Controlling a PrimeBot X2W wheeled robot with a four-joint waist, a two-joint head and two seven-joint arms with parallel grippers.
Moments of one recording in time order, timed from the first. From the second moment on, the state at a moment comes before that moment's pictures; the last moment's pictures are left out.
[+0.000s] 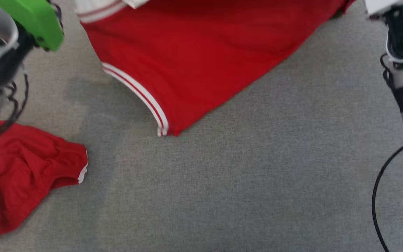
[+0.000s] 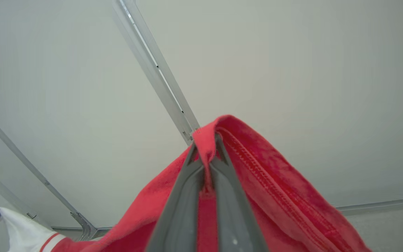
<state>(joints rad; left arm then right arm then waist) -1.09 0.51 -0.56 0.34 -0.74 -0.13 0.25 -1.02 -0.29 0.16 0.46 0.80 0.13 -0.01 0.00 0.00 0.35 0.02</state>
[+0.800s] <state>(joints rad) -1.87 0.50 -0.73 0.73 -0.90 -0.13 0.08 -1.66 -0.29 0.26 0.81 0.91 0.13 -0.11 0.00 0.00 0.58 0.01</state>
